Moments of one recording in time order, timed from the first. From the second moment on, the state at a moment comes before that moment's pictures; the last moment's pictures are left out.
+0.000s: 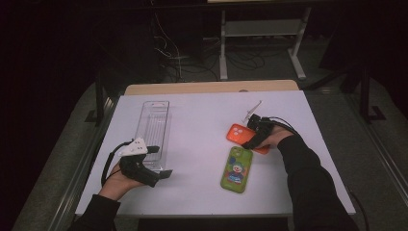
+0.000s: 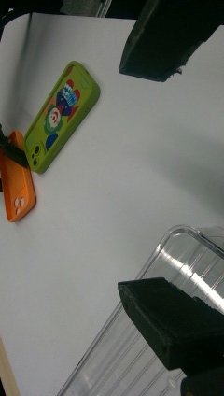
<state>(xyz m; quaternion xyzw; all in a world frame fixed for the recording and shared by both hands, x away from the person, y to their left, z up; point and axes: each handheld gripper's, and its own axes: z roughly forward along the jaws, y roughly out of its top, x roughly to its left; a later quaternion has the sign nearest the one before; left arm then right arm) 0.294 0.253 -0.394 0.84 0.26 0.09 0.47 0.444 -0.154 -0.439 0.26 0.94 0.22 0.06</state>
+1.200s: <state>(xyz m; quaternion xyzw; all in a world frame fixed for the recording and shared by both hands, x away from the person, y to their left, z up) 0.311 0.243 -0.369 0.85 0.24 0.08 0.47 0.442 -0.170 -0.392 0.29 0.92 0.25 0.03</state>
